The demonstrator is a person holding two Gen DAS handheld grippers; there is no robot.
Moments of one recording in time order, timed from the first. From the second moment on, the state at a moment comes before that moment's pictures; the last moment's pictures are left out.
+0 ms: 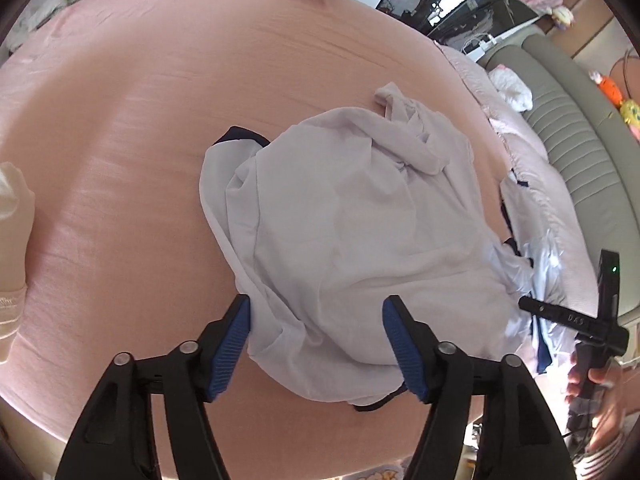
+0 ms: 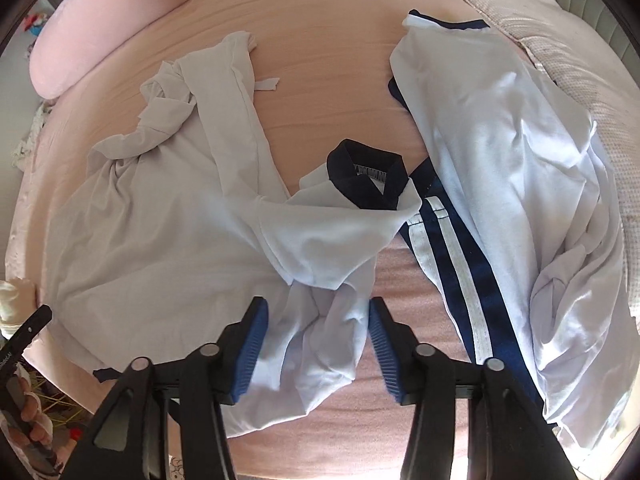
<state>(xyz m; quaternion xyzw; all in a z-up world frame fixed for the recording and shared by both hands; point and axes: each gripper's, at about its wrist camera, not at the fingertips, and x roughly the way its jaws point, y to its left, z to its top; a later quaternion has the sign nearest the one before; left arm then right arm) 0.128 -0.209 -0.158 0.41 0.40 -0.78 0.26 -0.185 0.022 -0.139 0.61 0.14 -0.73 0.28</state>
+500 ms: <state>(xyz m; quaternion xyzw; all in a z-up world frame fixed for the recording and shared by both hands) 0.153 -0.178 -0.184 0.42 0.48 -0.74 0.22 -0.149 0.040 -0.173 0.70 -0.01 -0.65 0.30</state>
